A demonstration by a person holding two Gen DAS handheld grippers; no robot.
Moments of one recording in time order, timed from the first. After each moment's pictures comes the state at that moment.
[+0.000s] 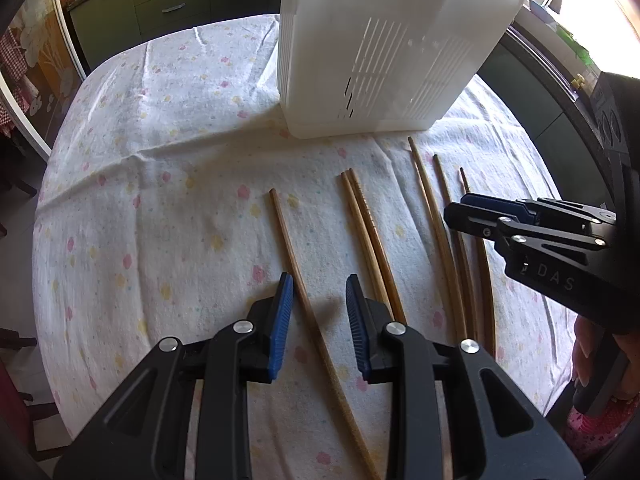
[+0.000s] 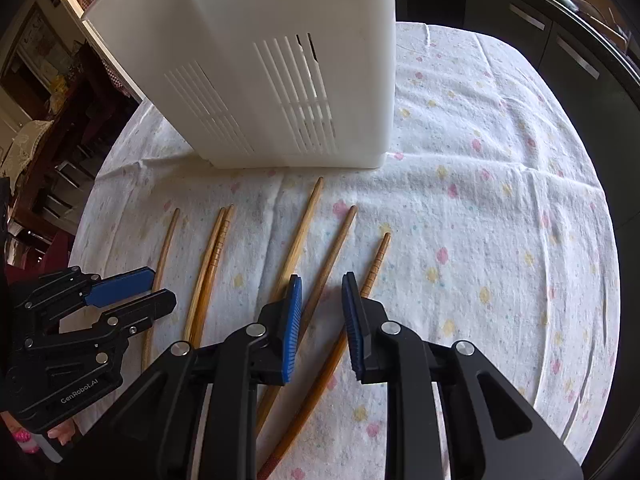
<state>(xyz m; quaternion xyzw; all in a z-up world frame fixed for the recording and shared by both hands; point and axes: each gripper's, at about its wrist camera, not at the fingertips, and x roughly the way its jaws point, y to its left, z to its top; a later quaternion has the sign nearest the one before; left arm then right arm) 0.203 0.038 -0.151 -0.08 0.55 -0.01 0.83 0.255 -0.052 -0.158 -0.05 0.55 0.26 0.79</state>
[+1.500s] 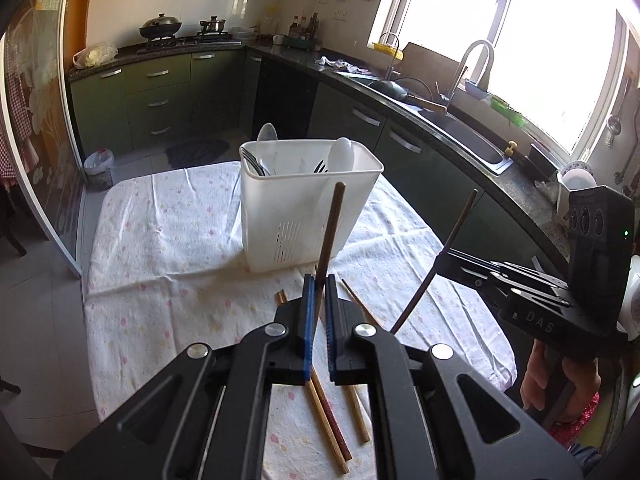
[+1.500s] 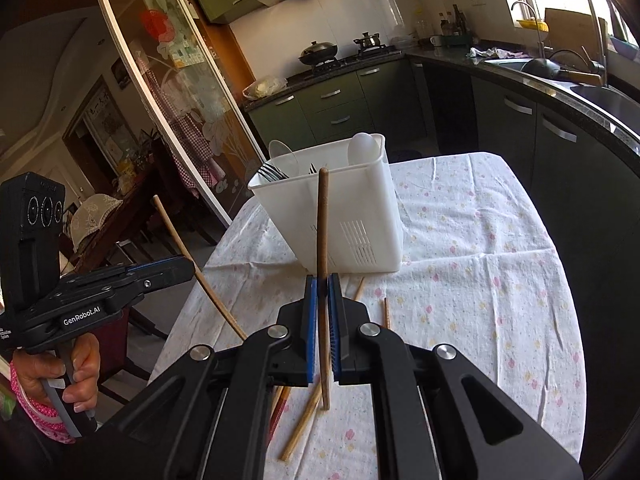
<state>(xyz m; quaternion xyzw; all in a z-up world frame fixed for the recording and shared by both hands) 0.142 0.022 0.002 -0.09 0.39 -0.05 0.92 0.184 -0.128 -0.022 0.07 0.36 0.35 0.86</state>
